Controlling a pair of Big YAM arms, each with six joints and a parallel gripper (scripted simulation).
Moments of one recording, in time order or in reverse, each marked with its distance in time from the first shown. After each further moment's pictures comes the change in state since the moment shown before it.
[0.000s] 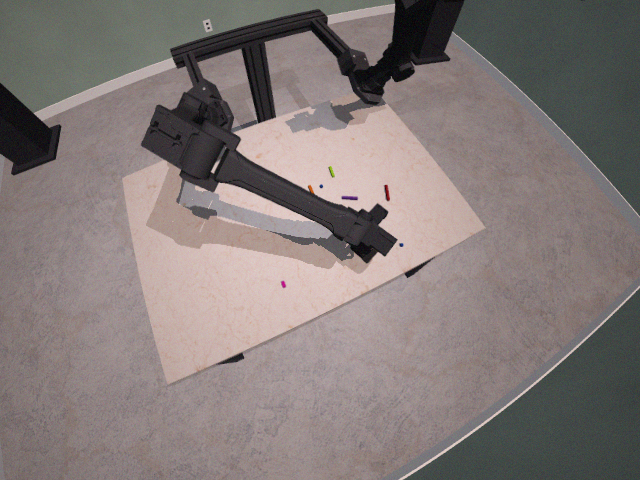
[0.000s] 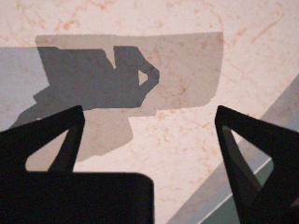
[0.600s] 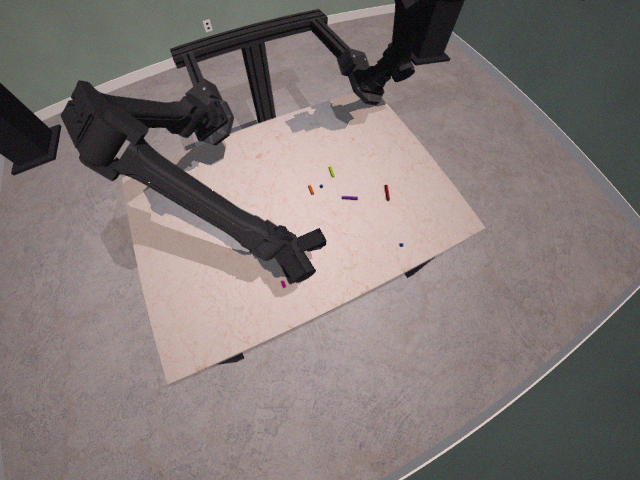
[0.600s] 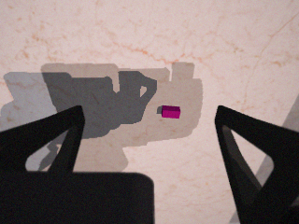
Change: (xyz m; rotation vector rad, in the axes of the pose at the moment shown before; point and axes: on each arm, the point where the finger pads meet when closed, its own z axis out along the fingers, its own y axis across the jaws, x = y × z) left arm 0.000 0.000 0.000 0.000 0.000 0.000; right arm 0.183 0.104 -0.011 0.020 0.030 0.368
